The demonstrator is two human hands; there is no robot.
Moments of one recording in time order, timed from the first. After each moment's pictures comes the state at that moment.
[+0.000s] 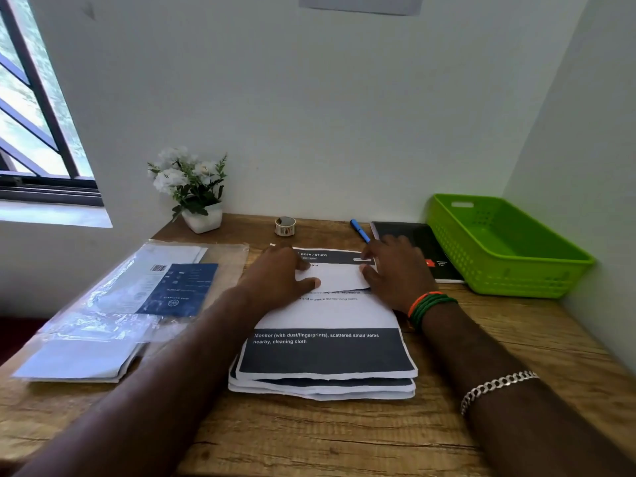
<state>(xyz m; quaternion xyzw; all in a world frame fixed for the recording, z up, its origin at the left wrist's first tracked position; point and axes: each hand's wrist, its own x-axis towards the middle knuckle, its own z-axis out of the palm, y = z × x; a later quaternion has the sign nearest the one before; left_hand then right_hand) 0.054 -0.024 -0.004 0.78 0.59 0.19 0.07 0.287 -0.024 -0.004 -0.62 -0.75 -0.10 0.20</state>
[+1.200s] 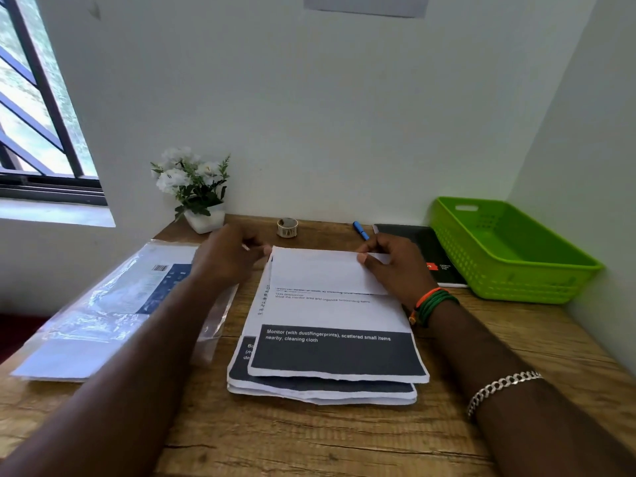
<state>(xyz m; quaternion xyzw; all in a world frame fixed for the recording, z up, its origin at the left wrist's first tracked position) -0.010 -0.002 0.001 0.69 0.62 0.35 0.11 0.291 -0.013 -0.003 -0.51 -0.73 0.15 0.43</state>
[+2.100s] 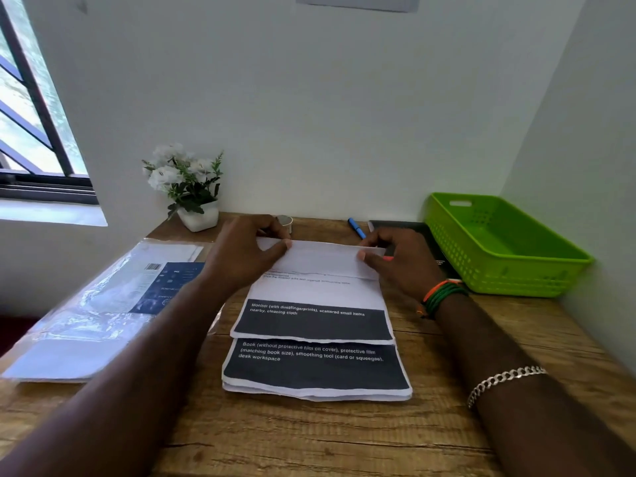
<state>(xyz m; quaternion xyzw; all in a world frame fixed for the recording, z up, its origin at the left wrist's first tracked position) 0.013 -0.011 0.006 0.75 0.50 0.43 0.07 0.307 -0.016 0.005 -0.52 -0.75 0.12 0.40</state>
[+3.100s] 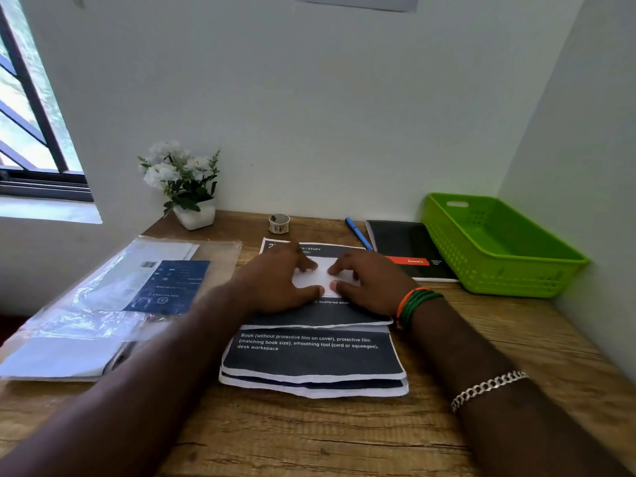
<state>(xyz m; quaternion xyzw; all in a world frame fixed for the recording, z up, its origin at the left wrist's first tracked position) 0.054 -0.029 -0.003 0.84 0.51 0.16 0.09 0.278 -0.023 -0.008 -0.50 -0.85 0.04 0.16</state>
